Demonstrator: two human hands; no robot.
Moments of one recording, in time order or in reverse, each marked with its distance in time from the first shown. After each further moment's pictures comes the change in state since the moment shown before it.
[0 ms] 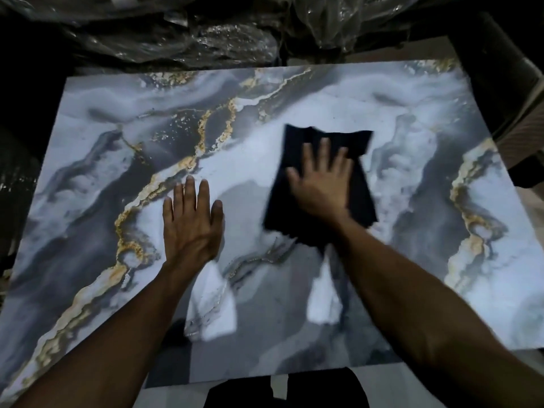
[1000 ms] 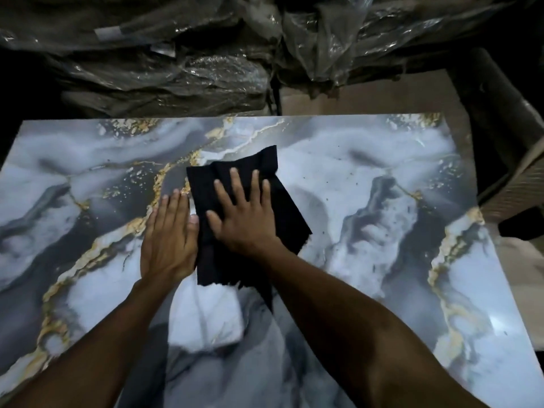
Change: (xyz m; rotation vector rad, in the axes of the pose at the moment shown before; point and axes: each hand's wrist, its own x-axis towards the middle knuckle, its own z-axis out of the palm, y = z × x) left_hand 0.095 0.062 0.007 -0.075 0.037 0.012; right_hand 0.072 -0.047 -0.008 0.024 -0.097 -0.448
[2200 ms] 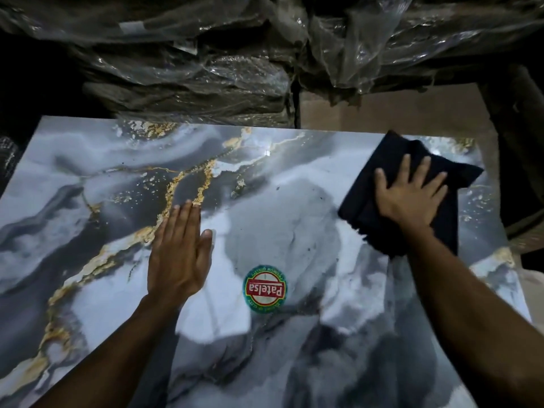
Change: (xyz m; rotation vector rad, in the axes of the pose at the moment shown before) left_hand 0.003 0.004 -0.004 0.034 -0.036 -0.025; right_hand 0.013 0.239 -0.062 0.003 0.073 0.745
